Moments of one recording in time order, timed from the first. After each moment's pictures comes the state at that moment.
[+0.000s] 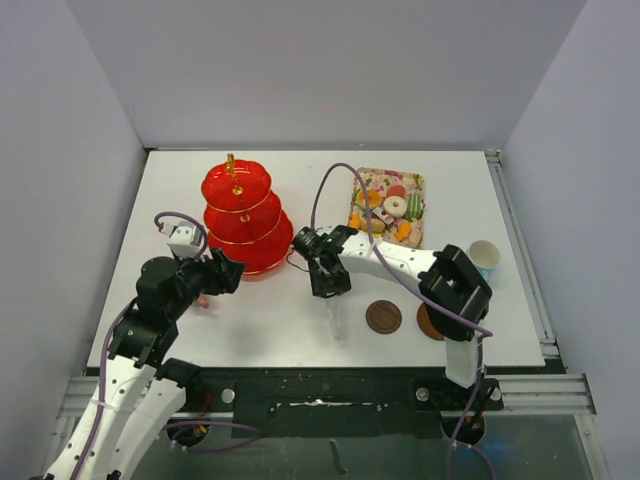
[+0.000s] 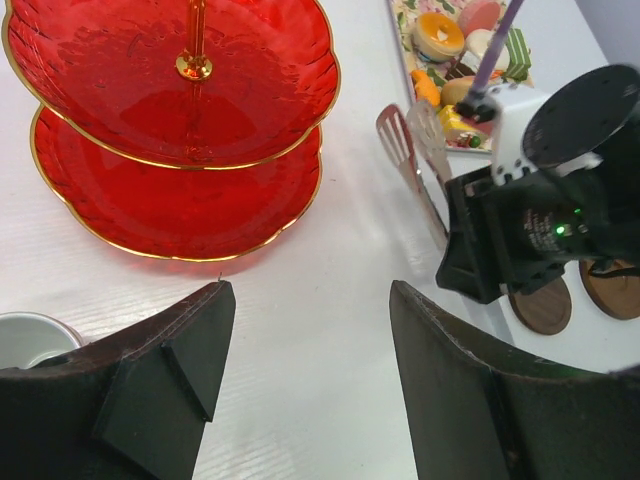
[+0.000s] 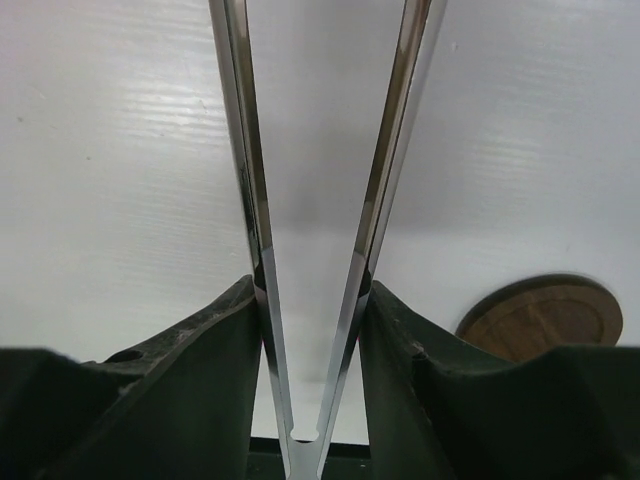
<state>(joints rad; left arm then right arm) -0.31 0.54 0.63 -0.41 0.11 -0.36 0.91 1.87 1.43 -0.89 0.22 0.71</state>
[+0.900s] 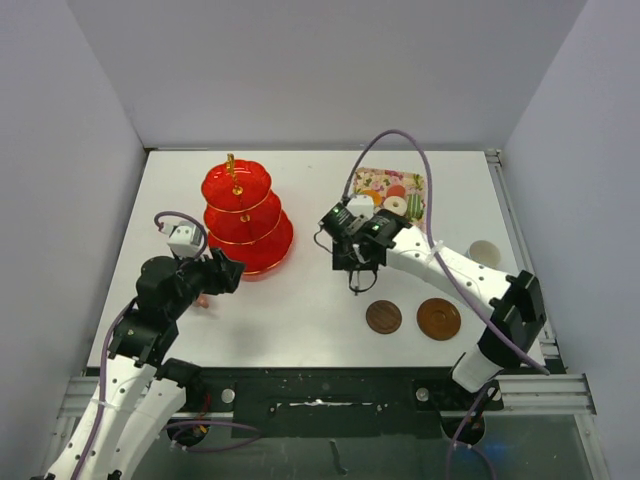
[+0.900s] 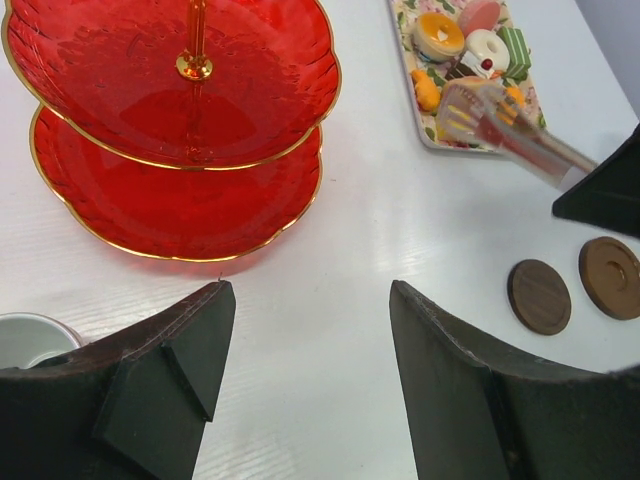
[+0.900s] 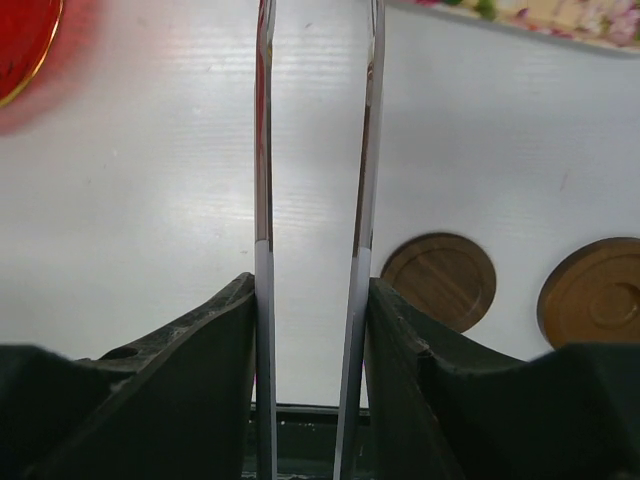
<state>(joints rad) -0.30 0.55 0.63 -0.41 0.11 -0.36 0.89 1.62 1.45 -1.02 0.37 0.77</state>
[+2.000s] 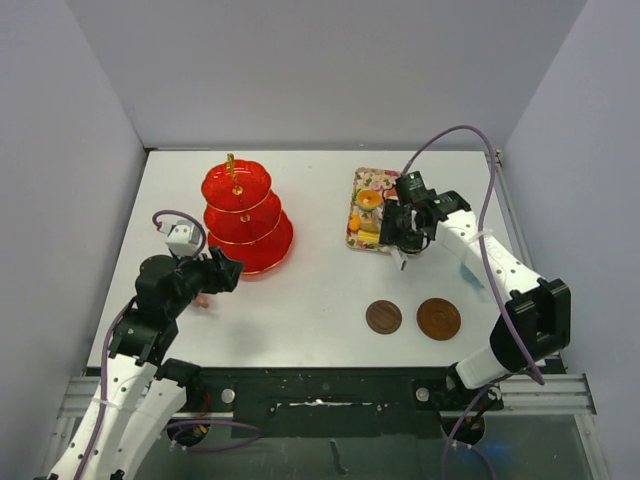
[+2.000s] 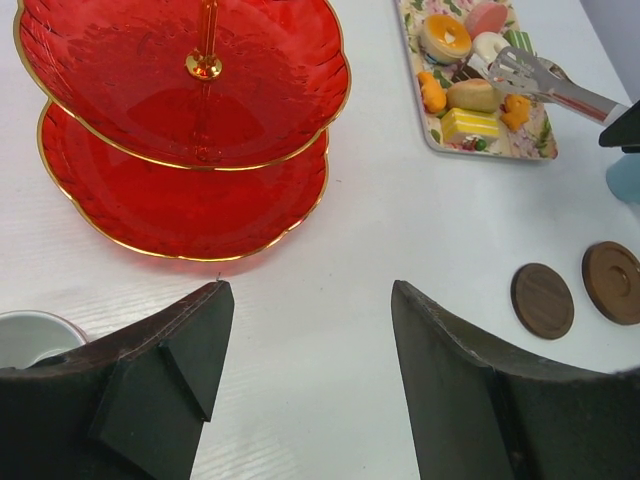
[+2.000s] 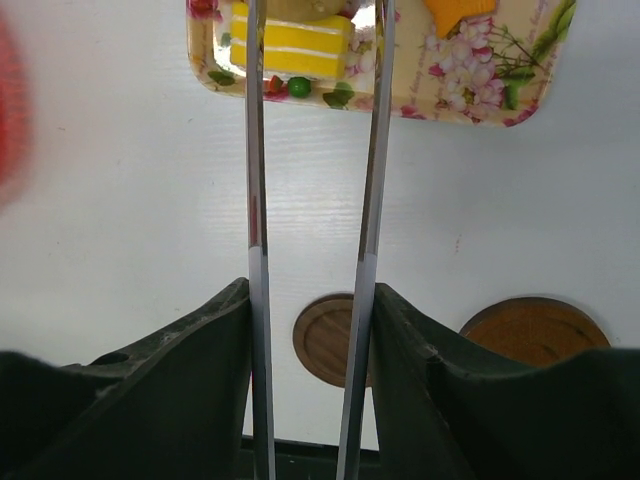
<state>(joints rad) -0.28 0.55 0.63 -0.41 0.13 -0.36 0.41 1.51 1.30 -0.87 0.06 0.50</state>
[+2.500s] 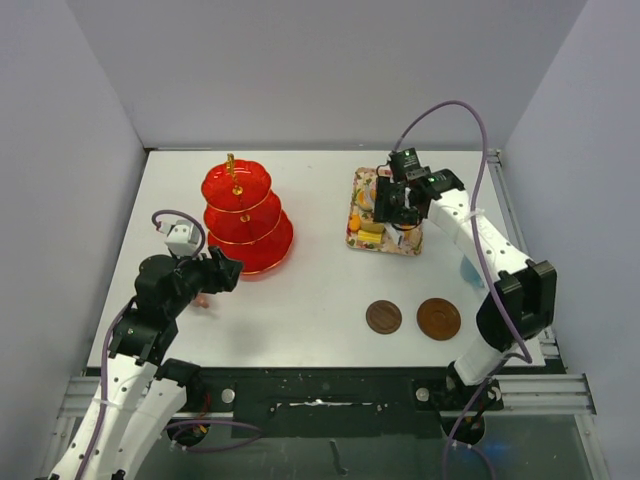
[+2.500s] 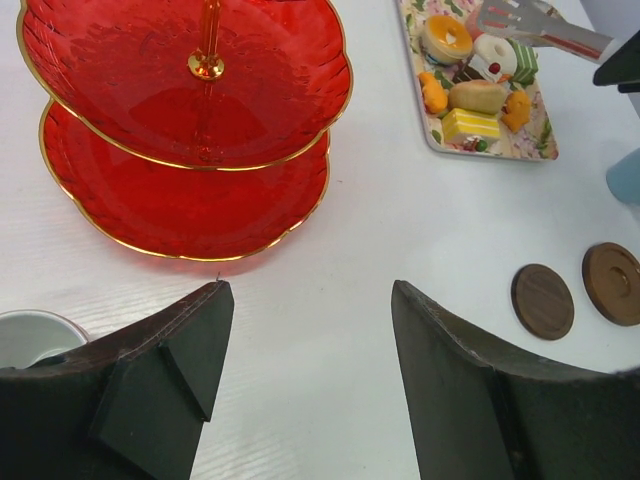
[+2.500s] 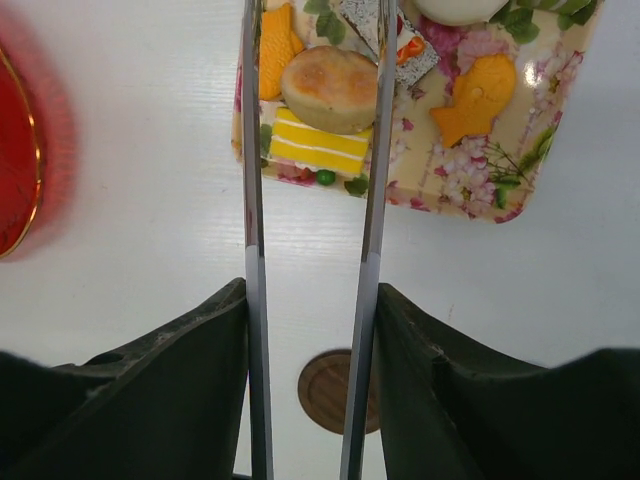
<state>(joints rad) -0.27 0.55 0.63 -0.41 0.14 -0.36 0.40 1.62 1.52 -0.89 0.07 0.41</state>
